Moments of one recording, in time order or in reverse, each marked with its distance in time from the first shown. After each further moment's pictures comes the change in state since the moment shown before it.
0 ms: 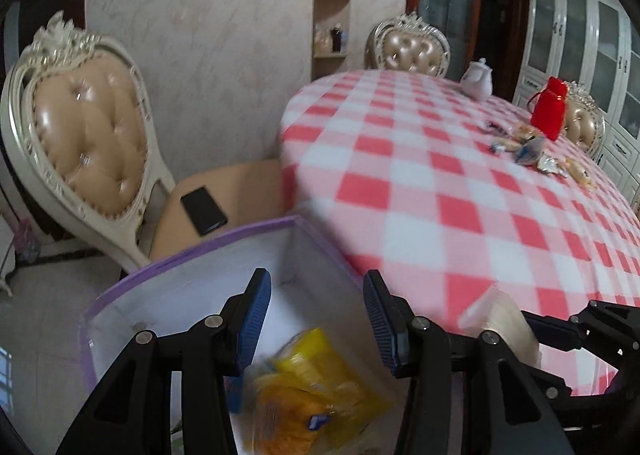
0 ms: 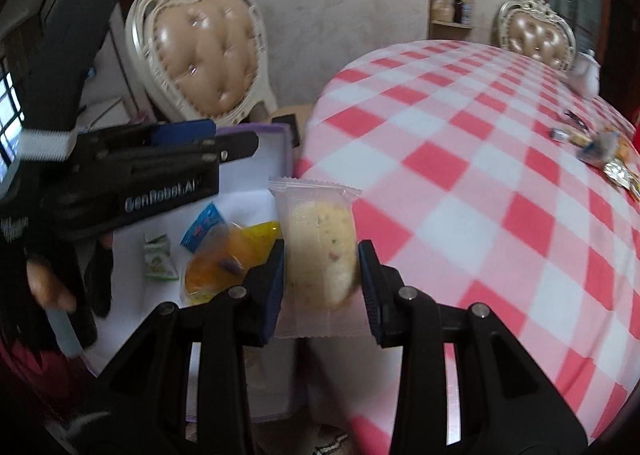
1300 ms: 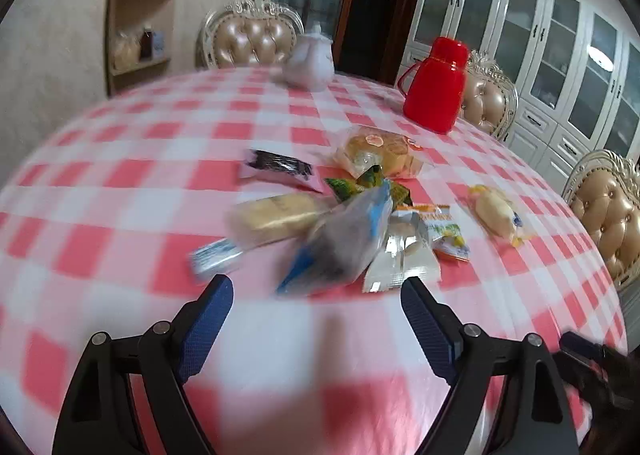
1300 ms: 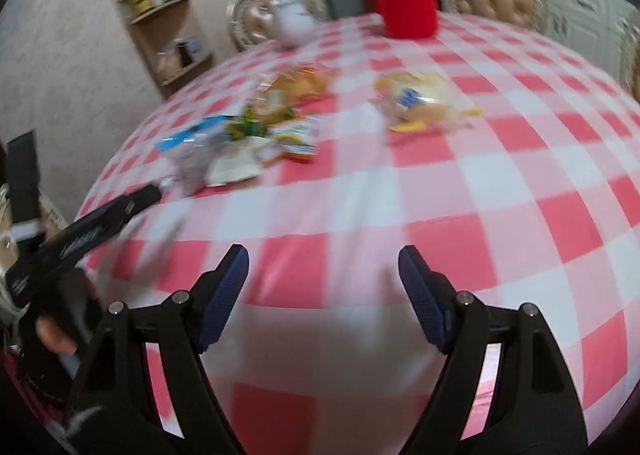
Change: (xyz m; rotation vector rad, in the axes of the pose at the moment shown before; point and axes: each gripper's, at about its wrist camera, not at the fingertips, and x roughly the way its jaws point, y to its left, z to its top) left arm 0.199 -0.373 0.152 0.170 0.050 -0.423; right arm -0.105 -0.410 -0.053 0.728 -0.116 -0.443
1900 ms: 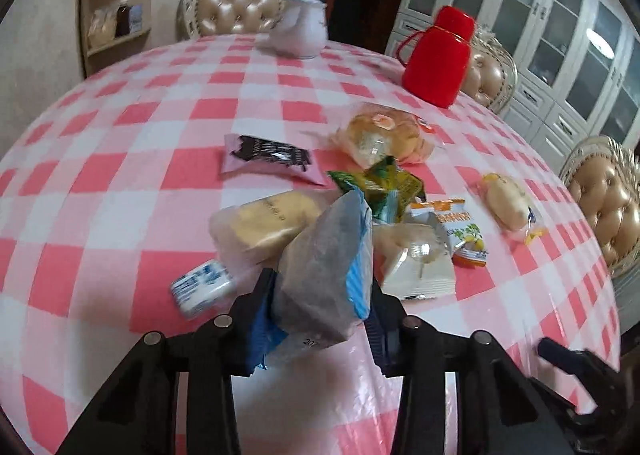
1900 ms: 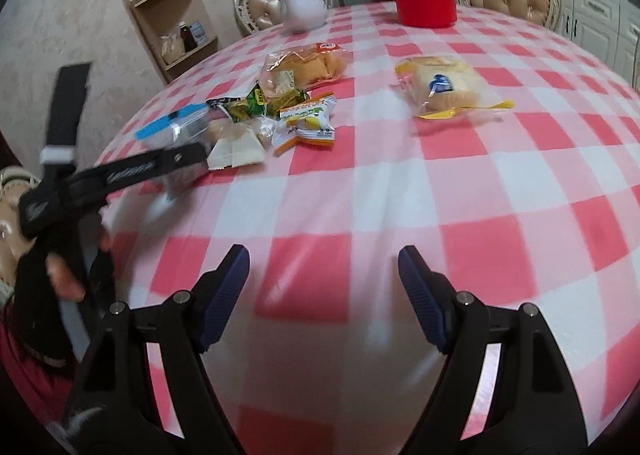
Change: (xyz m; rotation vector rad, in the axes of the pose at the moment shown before) left arm 0.022 0.018 0.020 0.022 0.116 -0.022; right arm 0.040 0.031 0.007 -0.027 0.045 0.060
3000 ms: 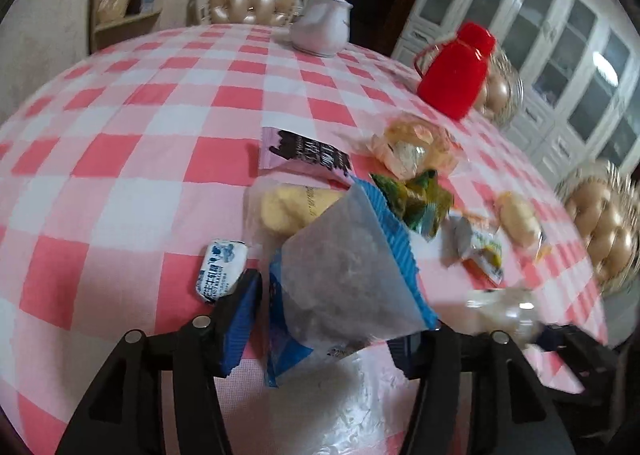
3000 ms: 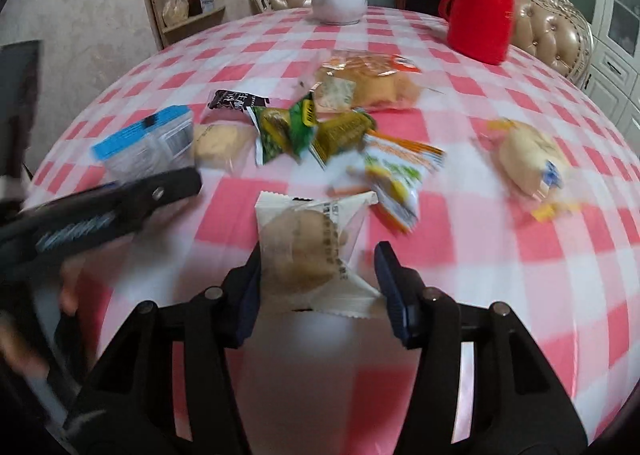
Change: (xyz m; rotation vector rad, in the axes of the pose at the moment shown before) left arm 0.013 0.030 0.004 -0.022 0.007 -0.024; right arm 0.046 0.057 0.032 -0.182 0.010 -0.143
